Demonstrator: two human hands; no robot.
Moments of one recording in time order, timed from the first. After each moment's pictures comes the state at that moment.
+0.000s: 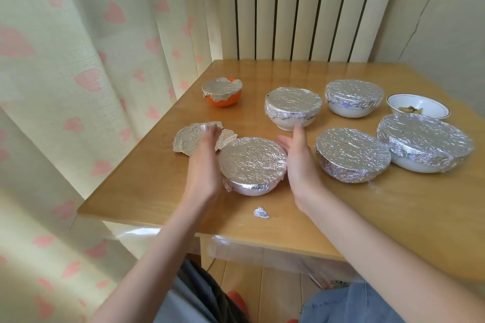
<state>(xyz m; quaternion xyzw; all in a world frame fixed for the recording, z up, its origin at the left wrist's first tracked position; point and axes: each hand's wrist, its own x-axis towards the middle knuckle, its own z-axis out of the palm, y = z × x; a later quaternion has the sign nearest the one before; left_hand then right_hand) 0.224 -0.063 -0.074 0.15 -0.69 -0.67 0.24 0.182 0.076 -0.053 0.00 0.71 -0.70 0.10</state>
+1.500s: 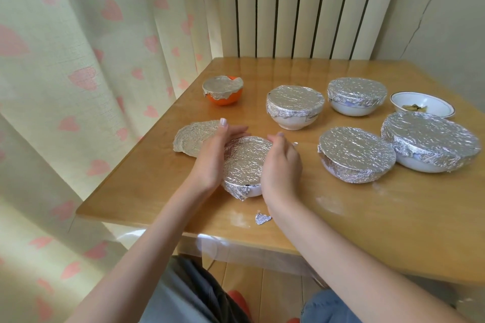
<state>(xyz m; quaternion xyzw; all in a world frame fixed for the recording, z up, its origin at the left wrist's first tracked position) 0.211 -0.067 -0.063 0.05 -0.74 -0.65 0.16 0.200 0.040 -0.056 0.05 0.72 -0.69 -0.06</state>
